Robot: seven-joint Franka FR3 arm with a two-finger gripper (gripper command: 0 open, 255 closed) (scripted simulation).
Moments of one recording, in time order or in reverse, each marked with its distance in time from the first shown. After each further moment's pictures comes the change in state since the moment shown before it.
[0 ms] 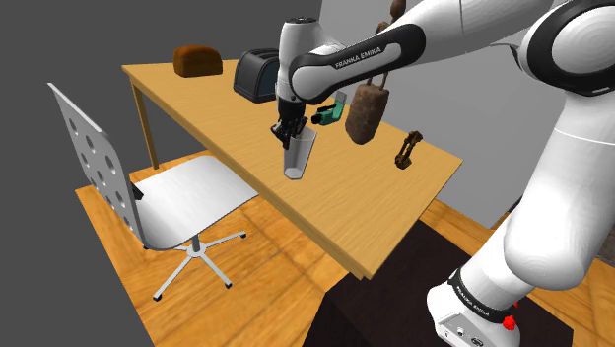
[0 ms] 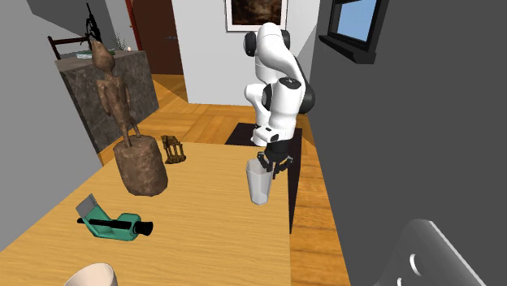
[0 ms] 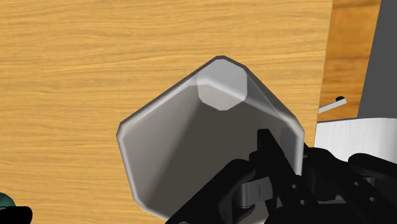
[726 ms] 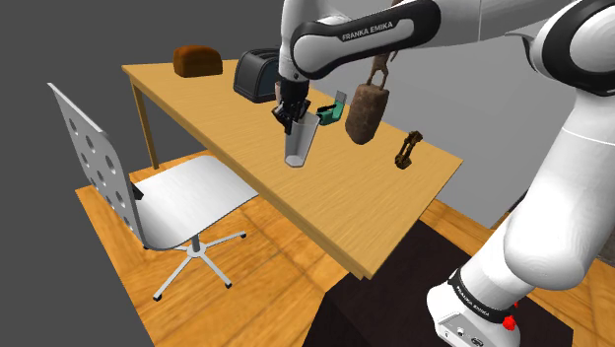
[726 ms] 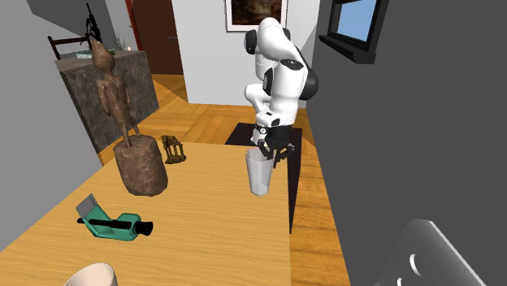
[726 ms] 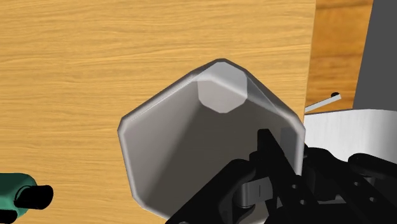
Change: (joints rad) arm -0.002 -0.046 0.006 0.077 0.024 -0.119 -0.026
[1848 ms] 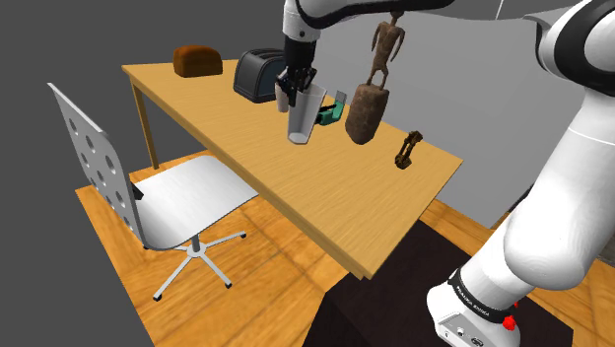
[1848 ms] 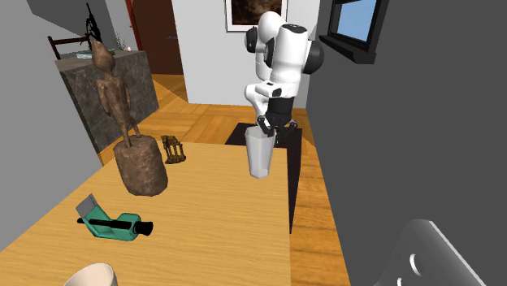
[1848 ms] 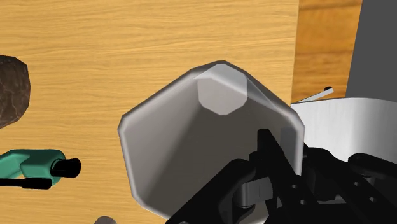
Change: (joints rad) arm 0.001 -0.034 0.005 0.182 0.021 -0.213 -0.035
